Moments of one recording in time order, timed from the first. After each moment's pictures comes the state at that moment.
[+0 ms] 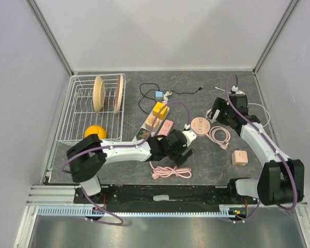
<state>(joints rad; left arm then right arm) -1.16 1.75 1.05 -0.17 -0.14 -0.15 0.08 1.24 0.83 -0.34 -0.01 0.45</state>
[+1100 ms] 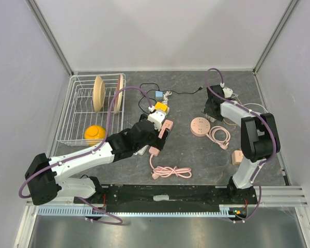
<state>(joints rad) -1.00 1.23 0.86 -0.19 -0.31 -0.19 0.19 1.80 1.16 -0.38 0.36 0.64</state>
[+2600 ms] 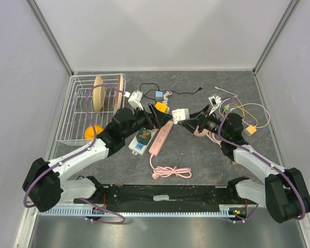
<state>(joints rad) -0.73 1.19 0.73 0.31 0.08 -0.78 0.30 1.13 0.46 0.70 -0.69 0.60</state>
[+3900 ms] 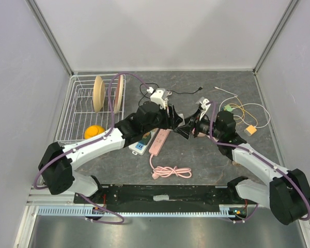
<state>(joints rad) -0.89 1.43 1.08 -0.06 -0.10 -0.62 0.41 1.12 0.51 0.47 -0.68 0.29</state>
